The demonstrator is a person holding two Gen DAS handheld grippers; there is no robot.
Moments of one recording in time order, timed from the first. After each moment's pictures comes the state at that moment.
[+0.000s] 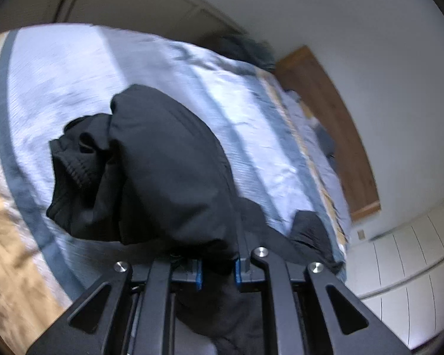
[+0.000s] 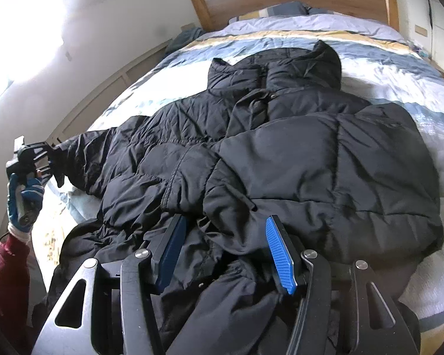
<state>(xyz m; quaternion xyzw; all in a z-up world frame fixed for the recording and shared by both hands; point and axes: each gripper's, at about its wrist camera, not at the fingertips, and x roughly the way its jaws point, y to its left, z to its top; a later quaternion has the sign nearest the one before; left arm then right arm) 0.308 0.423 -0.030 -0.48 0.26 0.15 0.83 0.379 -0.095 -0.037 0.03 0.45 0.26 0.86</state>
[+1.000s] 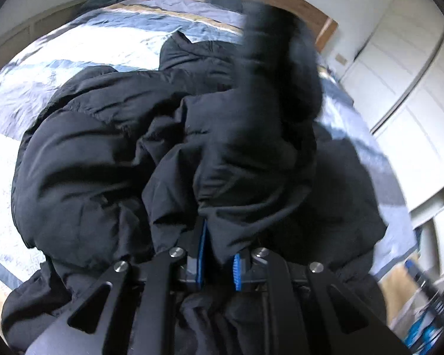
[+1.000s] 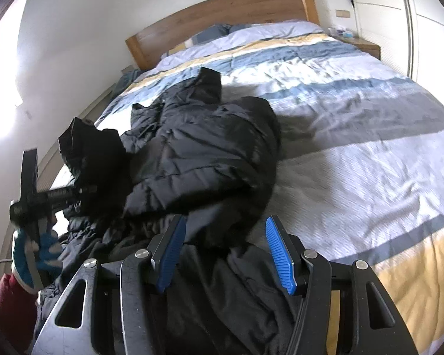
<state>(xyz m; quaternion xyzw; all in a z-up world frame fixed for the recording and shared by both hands) 0.414 0.052 -0.025 -0.16 0.46 -0.02 0.88 0.327 -0.276 -0.021 0.11 0.42 0.13 0.89</state>
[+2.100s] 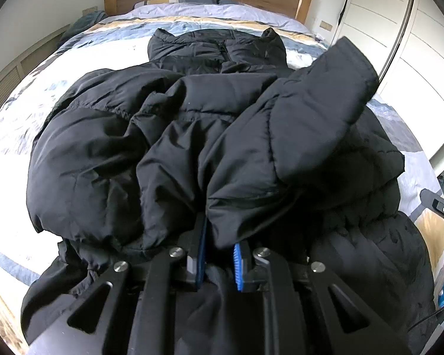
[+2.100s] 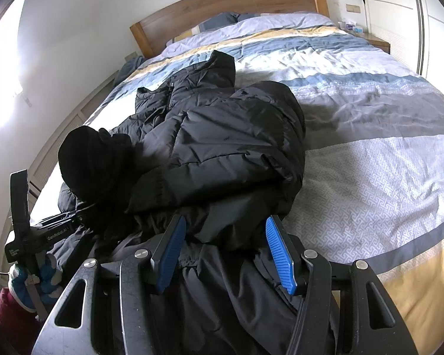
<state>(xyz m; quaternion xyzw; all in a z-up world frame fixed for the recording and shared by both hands) 0.373 0.051 -0.057 -0.05 0.47 -0.03 0.88 0.342 -0.240 -0.036 0.10 0.44 0.15 0.88</state>
